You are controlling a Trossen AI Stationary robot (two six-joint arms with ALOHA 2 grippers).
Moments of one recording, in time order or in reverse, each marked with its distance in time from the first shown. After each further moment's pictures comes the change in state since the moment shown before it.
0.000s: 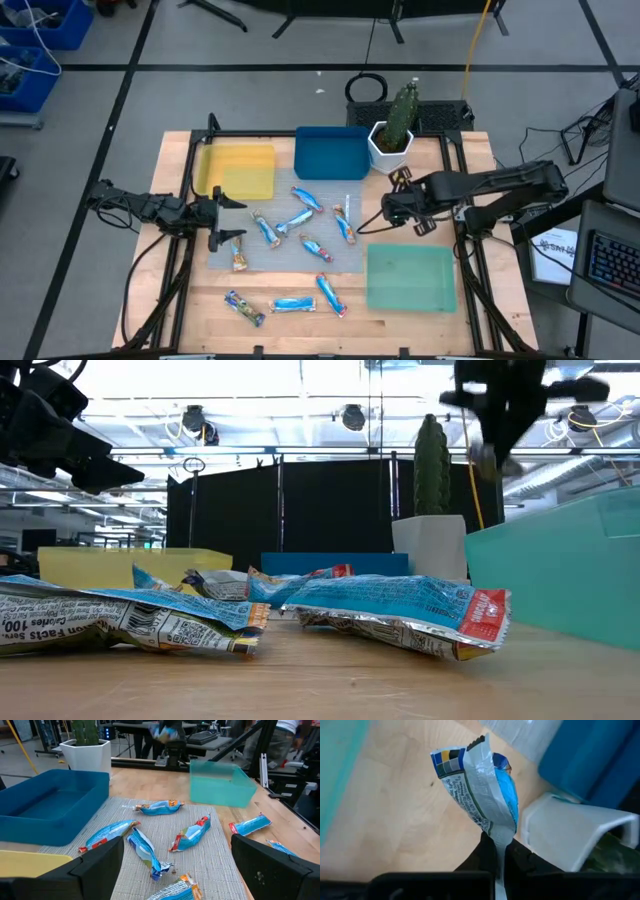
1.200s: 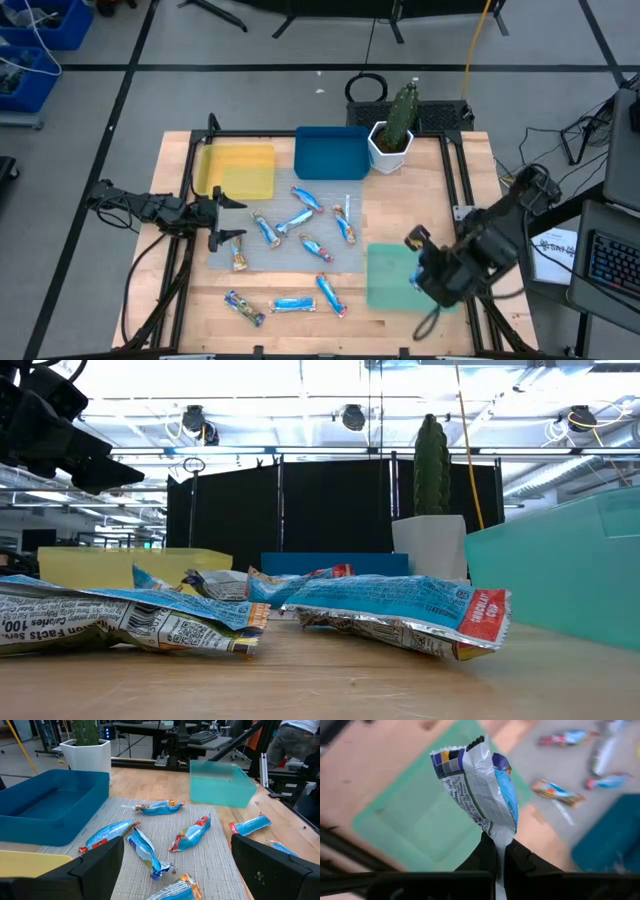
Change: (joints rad) left arm 0.000 0.001 0.000 0.000 0.000 0.001; right arm 0.625 0.140 0.414 -0.200 -0.179 0.315
